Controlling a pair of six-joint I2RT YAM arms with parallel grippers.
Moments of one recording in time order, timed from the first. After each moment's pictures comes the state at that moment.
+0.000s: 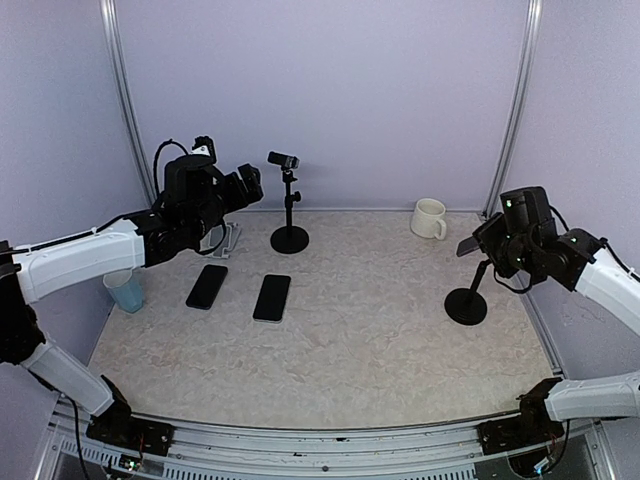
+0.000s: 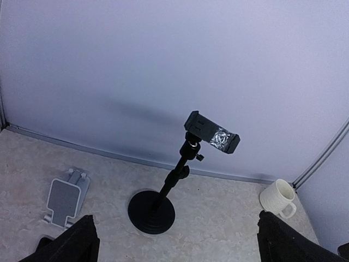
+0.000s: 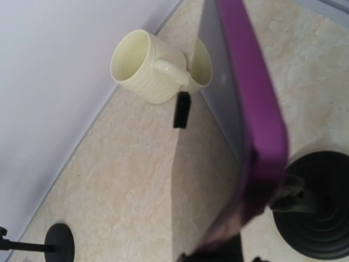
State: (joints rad) left arm -0.67 1.46 1.16 0.13 -0.52 -0.47; right arm 0.48 1.02 0.97 -0.56 0.46 1.18
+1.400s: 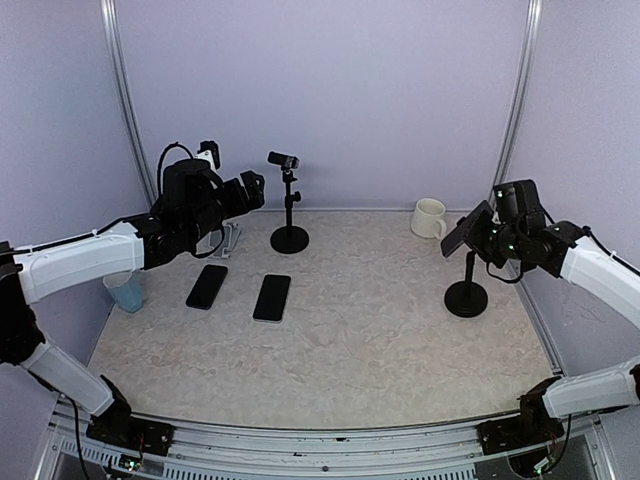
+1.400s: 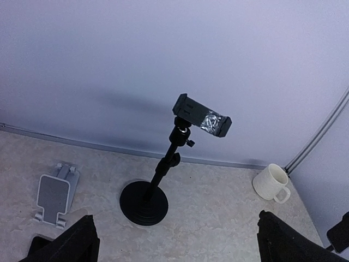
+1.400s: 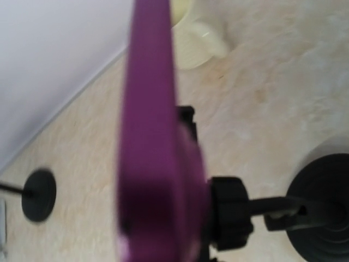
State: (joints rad) left arm -0.65 1.46 1.13 0.15 -0.42 -0.45; right arm 0.40 1.14 0.98 -0.44 0.25 0.92
